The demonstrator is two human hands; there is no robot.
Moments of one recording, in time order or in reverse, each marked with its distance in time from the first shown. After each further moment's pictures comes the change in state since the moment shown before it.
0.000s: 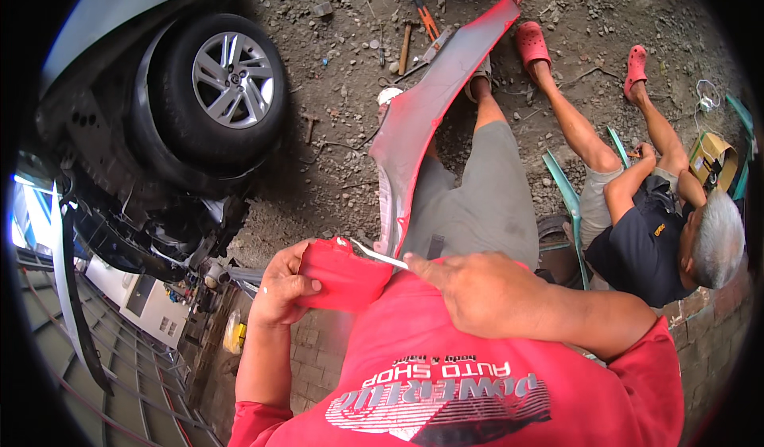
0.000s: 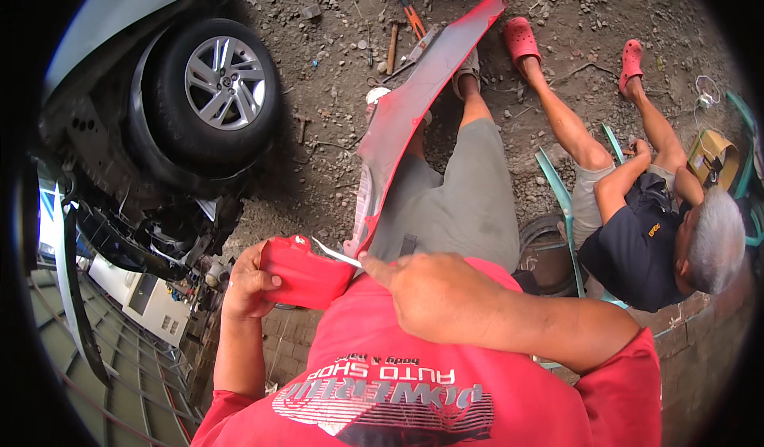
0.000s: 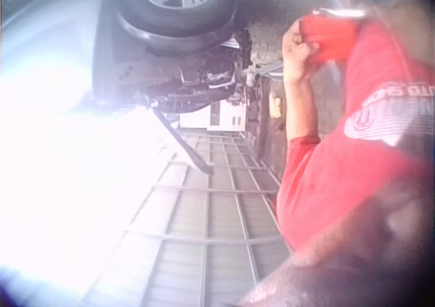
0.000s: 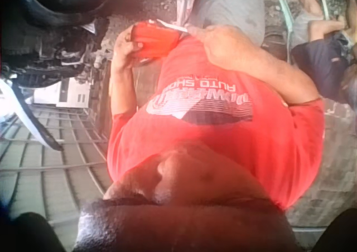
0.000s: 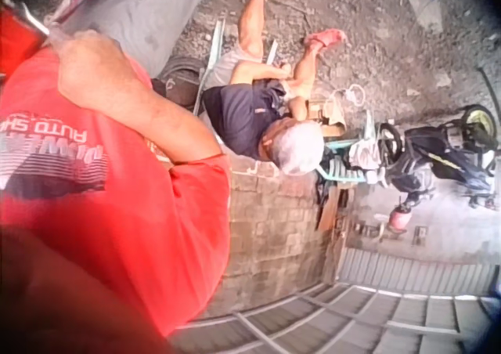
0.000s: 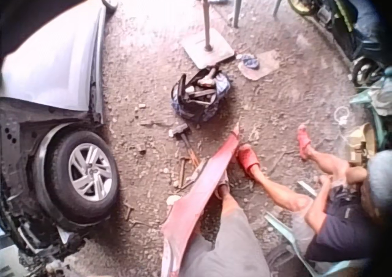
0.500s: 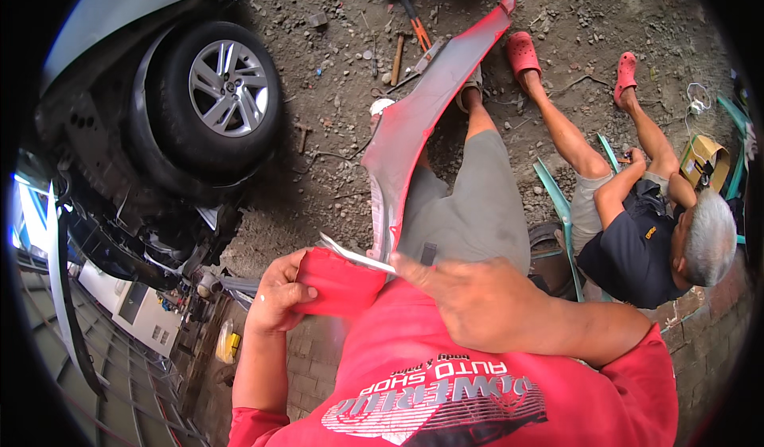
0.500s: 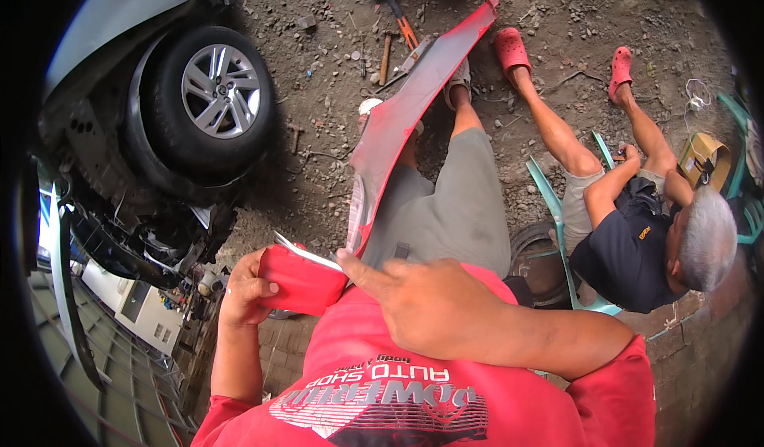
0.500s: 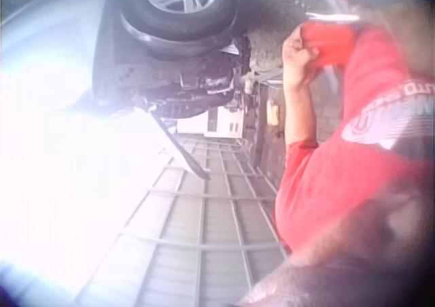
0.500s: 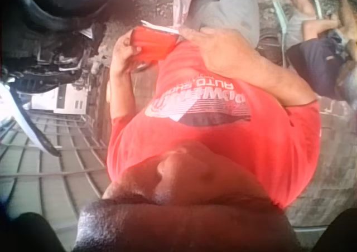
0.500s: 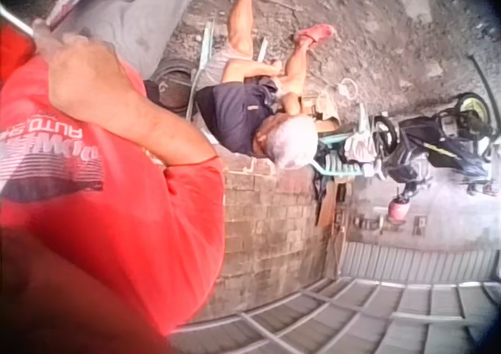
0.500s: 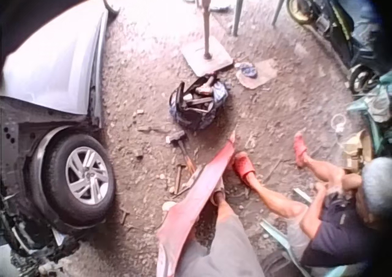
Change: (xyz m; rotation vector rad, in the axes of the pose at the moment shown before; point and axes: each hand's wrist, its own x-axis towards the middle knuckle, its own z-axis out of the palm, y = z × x) left_hand 0.000 -0.002 0.007 0.004 -0.011 -0.001; right_hand -0.013 -0.016 -0.014 -0.013 0.109 0.028
